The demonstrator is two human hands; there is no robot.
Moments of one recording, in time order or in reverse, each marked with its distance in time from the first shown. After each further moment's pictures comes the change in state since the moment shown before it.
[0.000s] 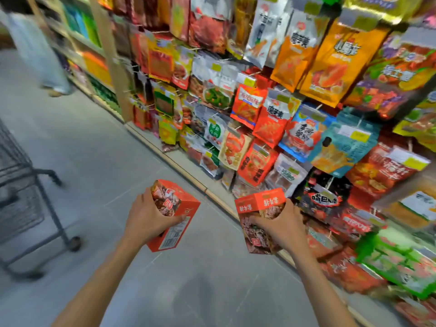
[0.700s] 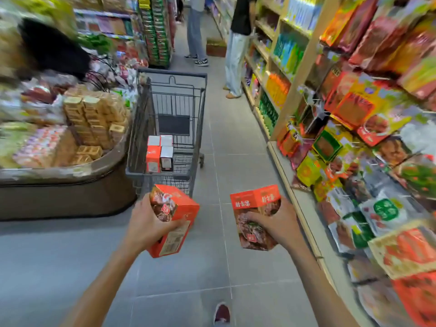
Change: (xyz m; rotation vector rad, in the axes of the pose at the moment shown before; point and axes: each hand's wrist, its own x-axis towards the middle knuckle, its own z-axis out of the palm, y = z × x) left_hand -0.022 -0.301 -0.227 -0.183 0.503 -0.545; right_hand 0.003 -0.373 0.308 0.133 -0.528 -0.620
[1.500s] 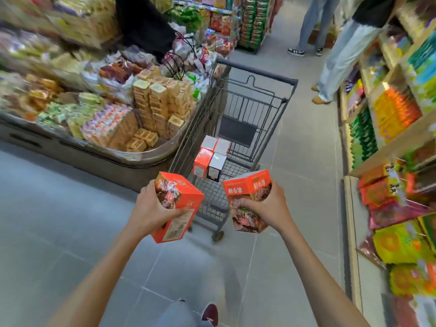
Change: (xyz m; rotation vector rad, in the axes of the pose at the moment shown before) left_hand 0.200 -0.030 -0.036 -0.026 0.196 -0.316; right_hand 0.284 -0.152 0.176 0.003 -0.438 -0.308
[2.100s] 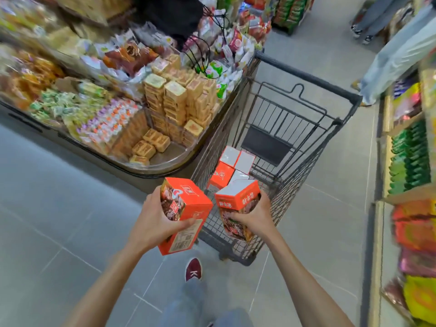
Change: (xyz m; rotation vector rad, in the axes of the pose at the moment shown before) left_hand 0.171 -0.021 -0.013 -0.141 -0.009 -0.068; right_hand 0.187 -0.040 0.136 0.073 -0.268 0.157
